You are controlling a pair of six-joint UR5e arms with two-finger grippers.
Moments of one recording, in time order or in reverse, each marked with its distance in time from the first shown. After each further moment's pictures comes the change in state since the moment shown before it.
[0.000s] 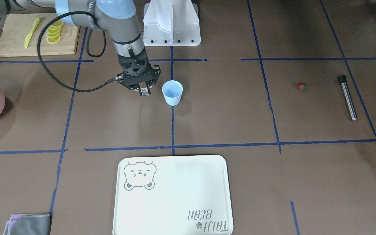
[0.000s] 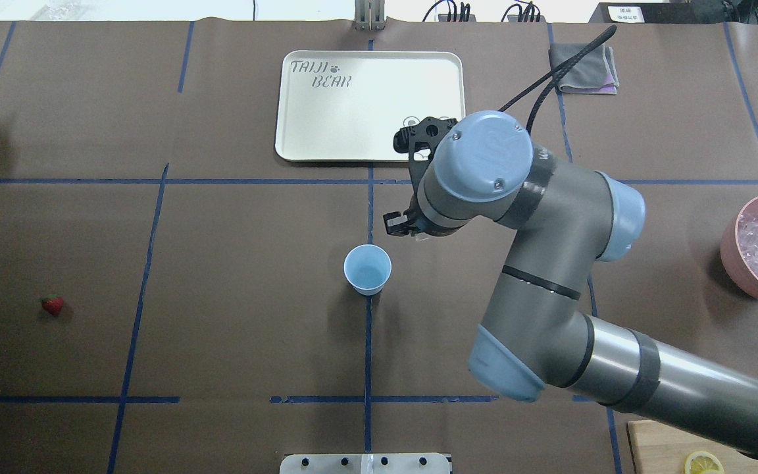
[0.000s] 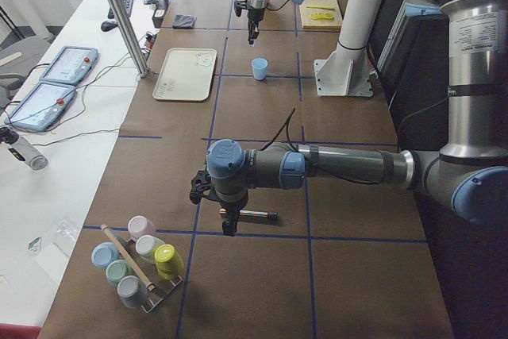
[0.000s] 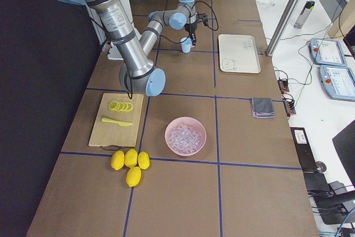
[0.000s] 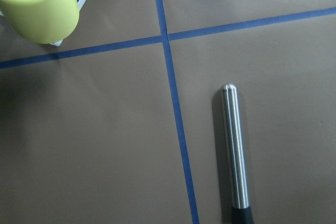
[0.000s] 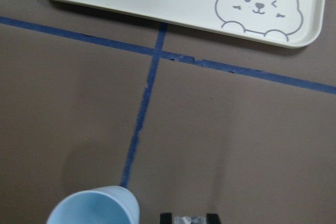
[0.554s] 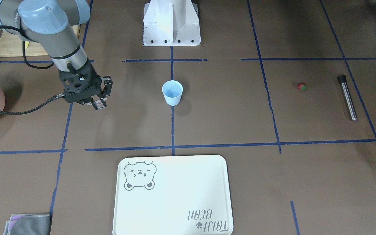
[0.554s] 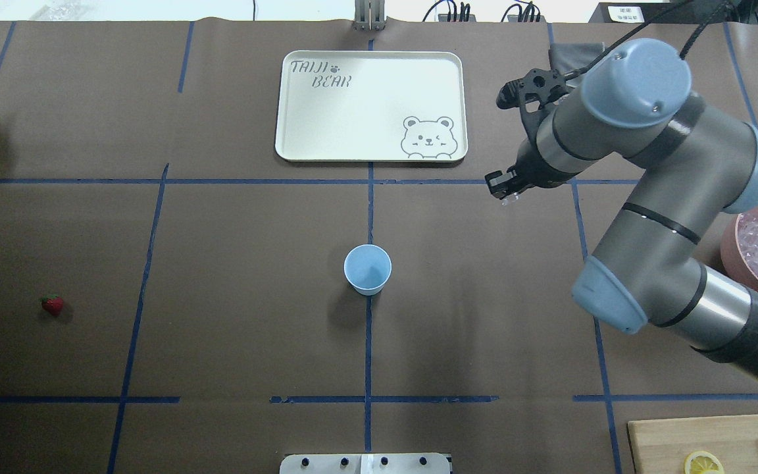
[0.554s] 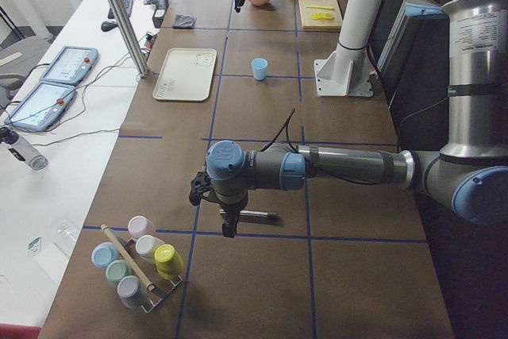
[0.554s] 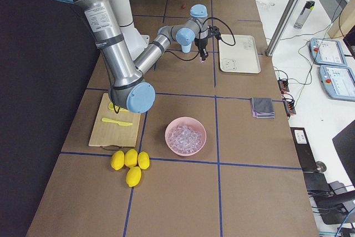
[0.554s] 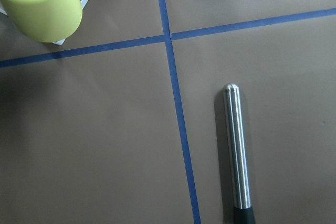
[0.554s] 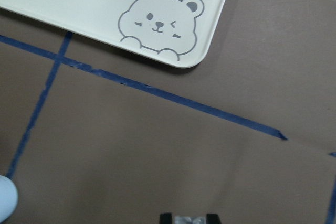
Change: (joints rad) left arm -0.001 -0.001 0.006 -0.001 0.002 -0.001; right arm 0.203 -0.208 0.099 0.070 0.178 -0.246
